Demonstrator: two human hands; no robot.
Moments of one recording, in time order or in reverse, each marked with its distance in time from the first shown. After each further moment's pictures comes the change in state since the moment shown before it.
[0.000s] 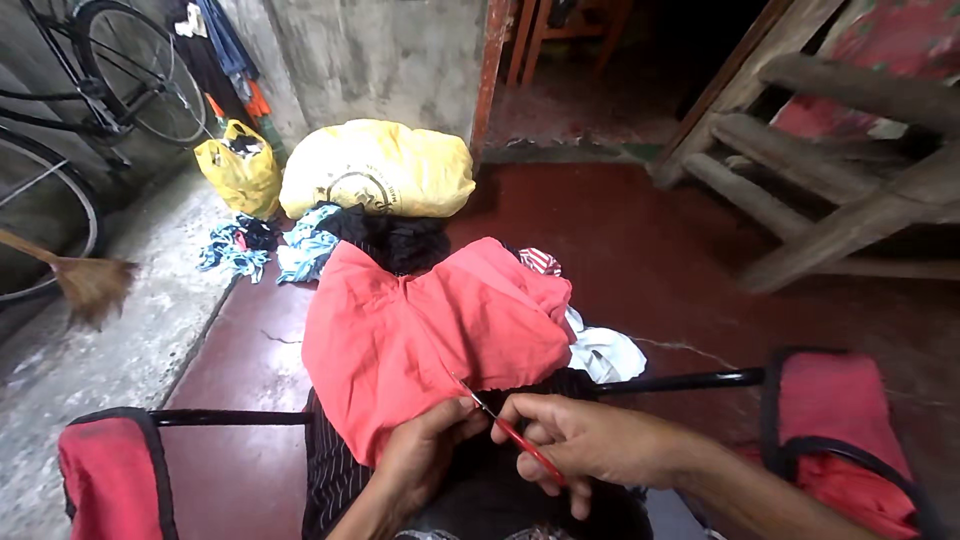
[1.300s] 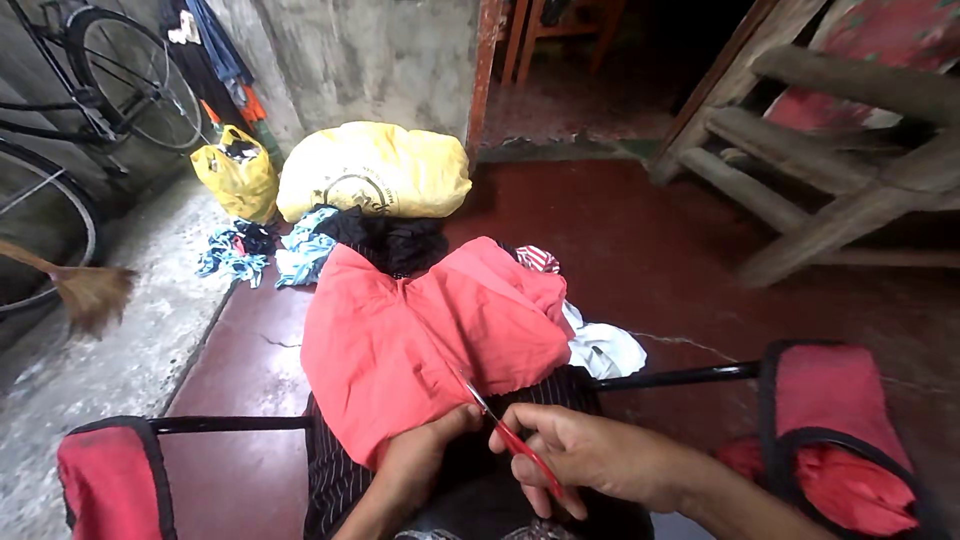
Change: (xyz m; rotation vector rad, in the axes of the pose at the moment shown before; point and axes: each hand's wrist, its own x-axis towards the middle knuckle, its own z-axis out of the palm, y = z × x) left_hand -0.001 0.000 -0.006 0.375 -0.049 0.054; right_hand 0.000 0.013 0.015 0.140 0.030 -0.078
